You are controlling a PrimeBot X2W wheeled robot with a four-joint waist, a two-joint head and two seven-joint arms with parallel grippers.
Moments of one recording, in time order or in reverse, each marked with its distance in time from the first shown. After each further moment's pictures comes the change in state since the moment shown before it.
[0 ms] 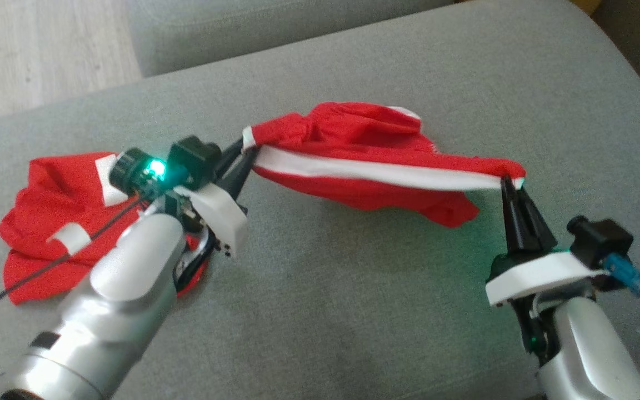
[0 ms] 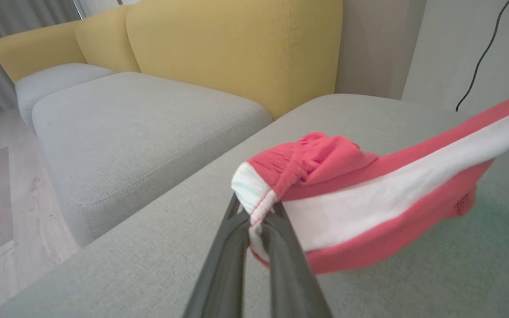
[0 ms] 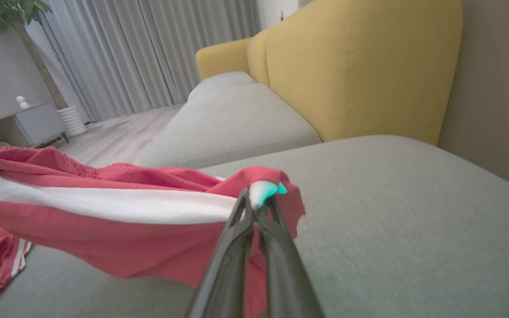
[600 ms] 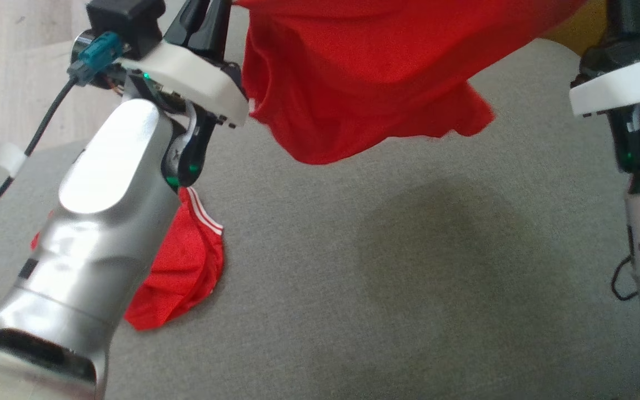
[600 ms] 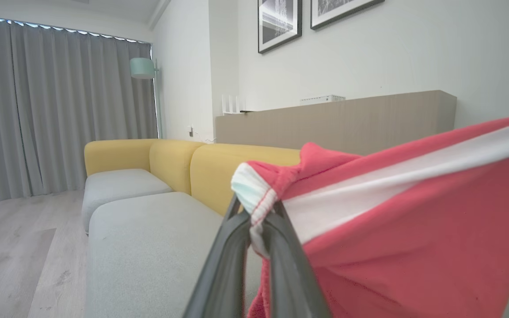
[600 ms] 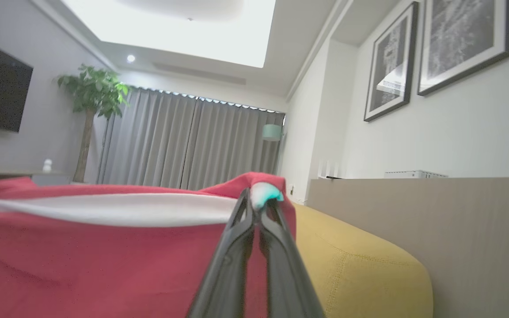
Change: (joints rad) left arm -0.212 -0.061 0.196 -0.097 -0.153 0.114 0.003; right arm -0.462 -0.186 0.019 -0.222 -0.041 0.000 0.179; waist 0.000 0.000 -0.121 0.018
